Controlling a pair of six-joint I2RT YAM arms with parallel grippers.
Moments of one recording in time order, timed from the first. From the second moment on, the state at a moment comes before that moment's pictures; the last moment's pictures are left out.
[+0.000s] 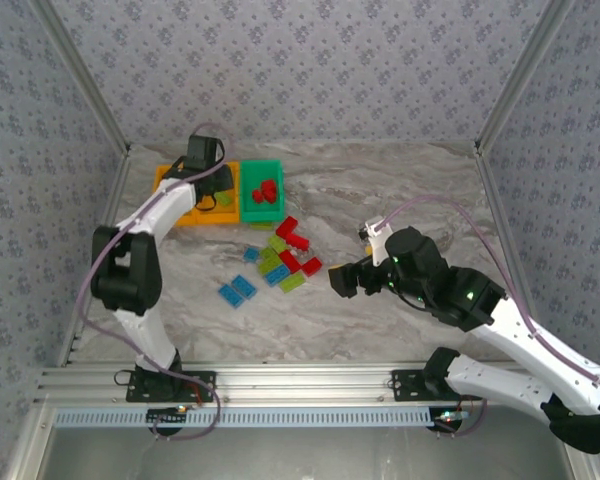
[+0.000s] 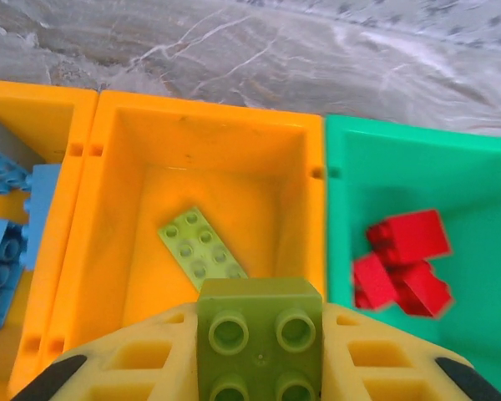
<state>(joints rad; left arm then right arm) -0.22 1.87 1.49 -0.43 -0.11 -0.34 0.88 0.85 1.01 -0.75 0.08 0.34</state>
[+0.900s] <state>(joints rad) -0.59 1.29 0.94 -0.45 -0.13 -0.44 0.88 0.88 0.88 -0.63 0.08 0.42</state>
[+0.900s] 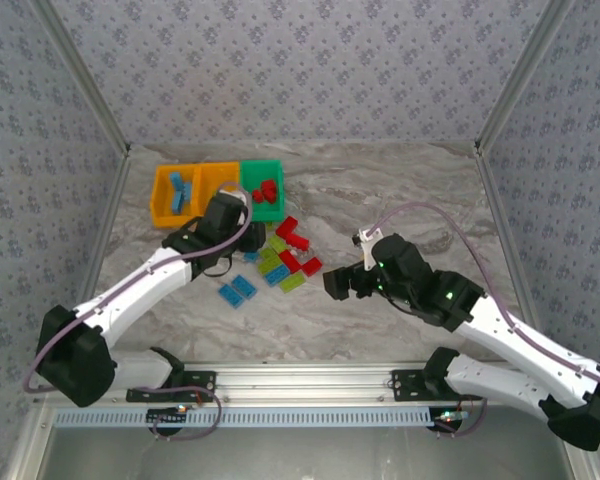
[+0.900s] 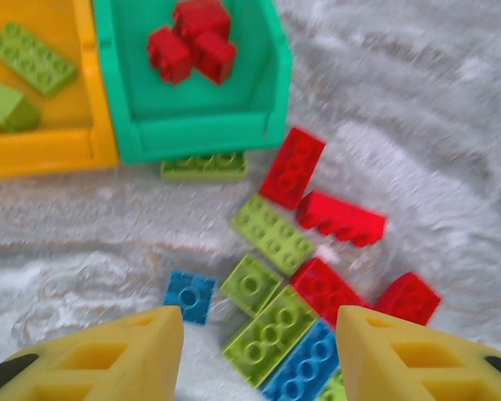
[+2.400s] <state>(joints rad) -0.41 1.48 0.95 -0.39 0.02 -0.32 0.88 0.90 0.88 -0.58 0.03 0.45</state>
